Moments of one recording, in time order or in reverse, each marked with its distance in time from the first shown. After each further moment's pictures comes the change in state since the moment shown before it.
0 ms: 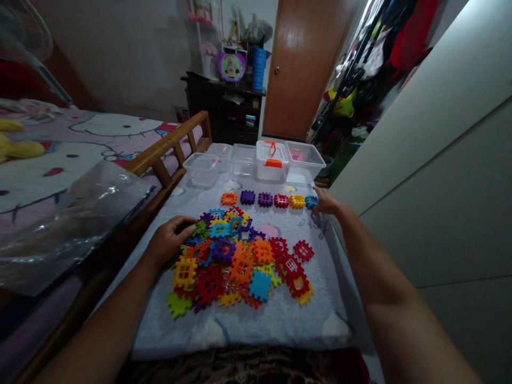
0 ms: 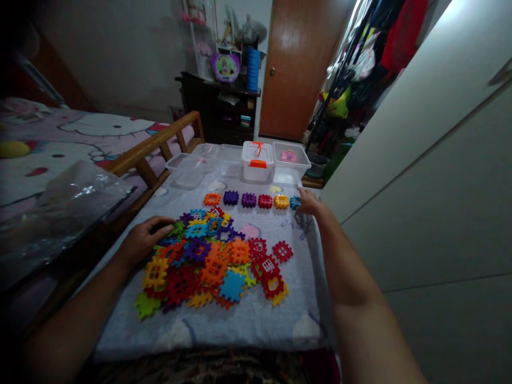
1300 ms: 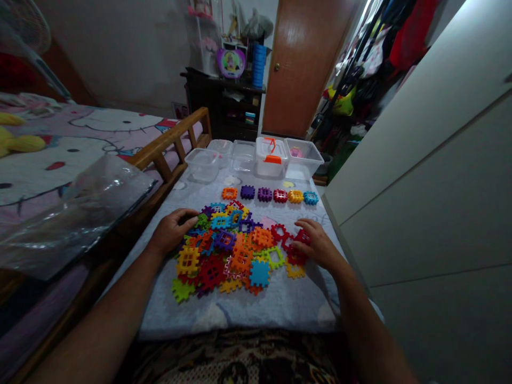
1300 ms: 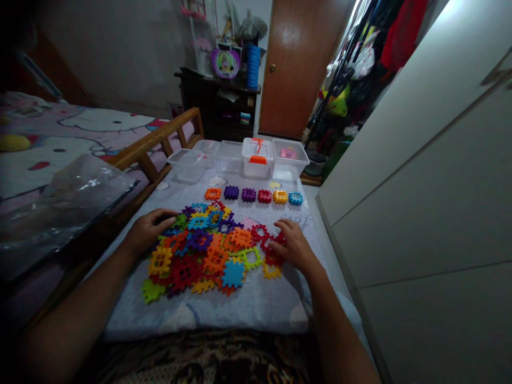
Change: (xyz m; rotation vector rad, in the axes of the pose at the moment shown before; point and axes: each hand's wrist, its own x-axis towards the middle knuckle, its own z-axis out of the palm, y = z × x) left_hand 0.000 -0.001 0.001 -0.003 0.008 0.019; right_hand -0.171 -0.075 0.057 0.456 0.333 -0.385
